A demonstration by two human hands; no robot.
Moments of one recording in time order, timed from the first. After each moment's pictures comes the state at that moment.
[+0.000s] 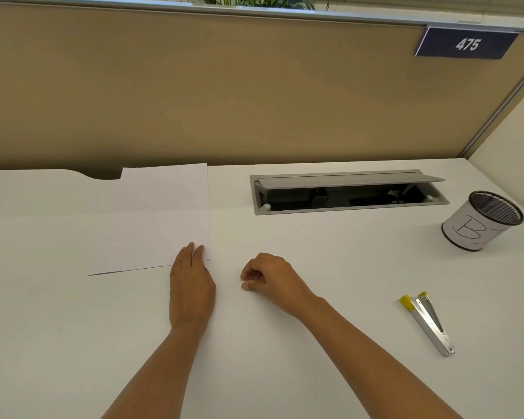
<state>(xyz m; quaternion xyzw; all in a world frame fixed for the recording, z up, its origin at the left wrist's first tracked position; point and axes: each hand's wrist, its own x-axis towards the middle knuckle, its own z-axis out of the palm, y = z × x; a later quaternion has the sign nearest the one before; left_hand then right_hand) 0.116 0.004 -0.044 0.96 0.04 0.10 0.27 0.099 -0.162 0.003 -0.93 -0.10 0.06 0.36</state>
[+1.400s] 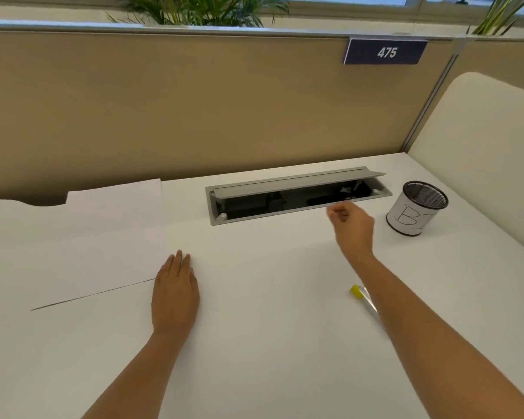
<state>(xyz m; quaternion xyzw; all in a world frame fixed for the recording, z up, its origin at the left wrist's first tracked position) 0.122 -0.036 -0.040 0.97 -0.08 0.12 0.20 0.103 -0.340 0.052 -0.85 0.25 -0.27 0.37</state>
